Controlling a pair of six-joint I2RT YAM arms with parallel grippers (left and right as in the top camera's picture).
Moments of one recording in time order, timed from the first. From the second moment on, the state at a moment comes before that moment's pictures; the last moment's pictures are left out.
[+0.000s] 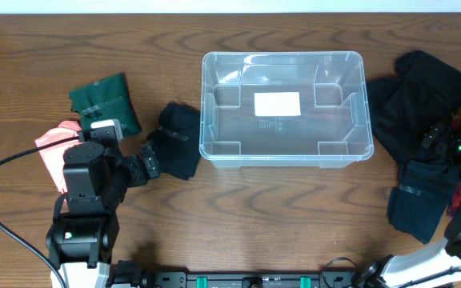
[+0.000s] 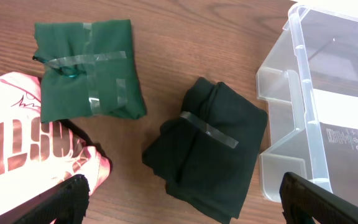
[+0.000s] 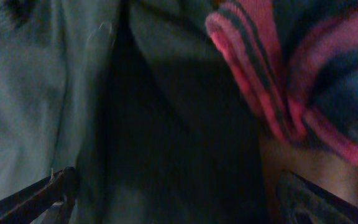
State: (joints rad) left arm 0.02 0.77 0.72 -0.63 0.06 -0.20; right arm -0.71 1.83 1.03 -0.31 -0.36 -0.03
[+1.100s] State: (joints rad) left arm 0.02 0.77 0.72 -0.63 0.07 -0.20; right arm -0.62 1.68 1.05 -0.23 -0.50 0.05
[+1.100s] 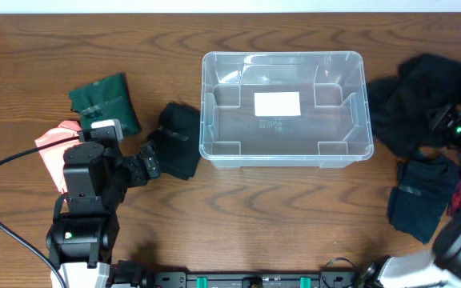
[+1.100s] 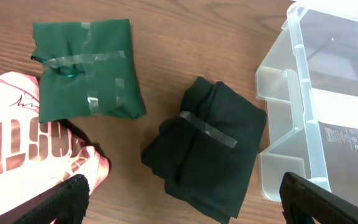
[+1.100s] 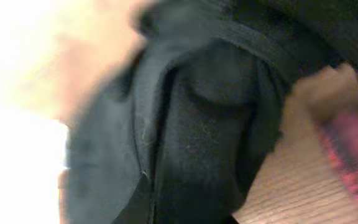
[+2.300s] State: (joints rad) left arm 0.02 0.80 0.72 -0.67 0.07 -0.20; right arm 0.10 1.43 1.12 -0.62 -0.29 -0.05
